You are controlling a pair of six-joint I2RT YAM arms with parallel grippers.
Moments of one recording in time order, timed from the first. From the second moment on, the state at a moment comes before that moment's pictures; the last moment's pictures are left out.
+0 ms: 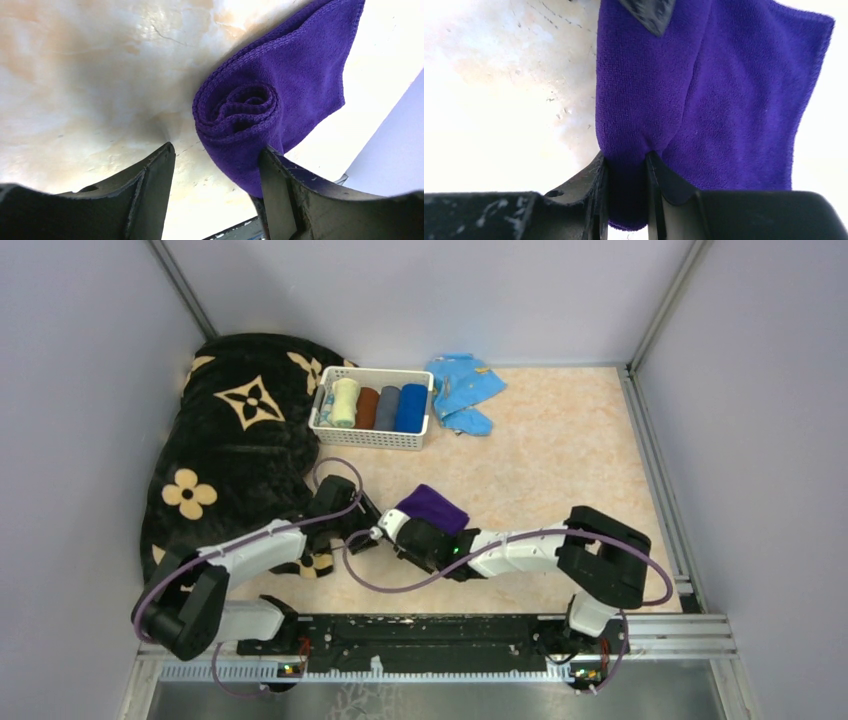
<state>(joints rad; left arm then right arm) -0.54 1.31 0.52 -0.11 0.12 -1.12 1.23 1.66 0.84 -0.08 0.36 -0.03</state>
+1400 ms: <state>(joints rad) -0.51 1.37 0.50 0.01 0.23 -1.05 0.78 1.43 0.73 -0.04 -0.40 0.33</state>
